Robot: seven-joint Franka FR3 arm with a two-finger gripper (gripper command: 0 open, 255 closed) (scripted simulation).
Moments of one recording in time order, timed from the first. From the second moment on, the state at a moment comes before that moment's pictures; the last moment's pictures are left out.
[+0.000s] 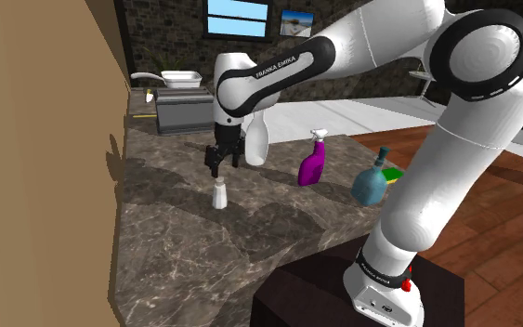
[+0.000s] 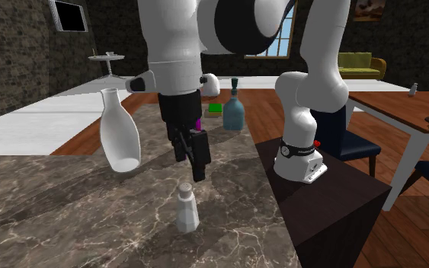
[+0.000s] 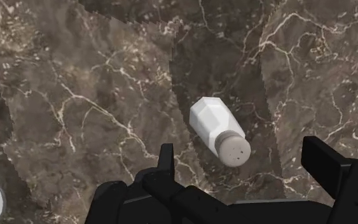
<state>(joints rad) 0.01 -0.10 0.20 -2.23 0.14 2.12 0.10</state>
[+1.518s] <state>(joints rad) 0.02 0.00 0.21 -2.25 0.13 2.24 0.11</state>
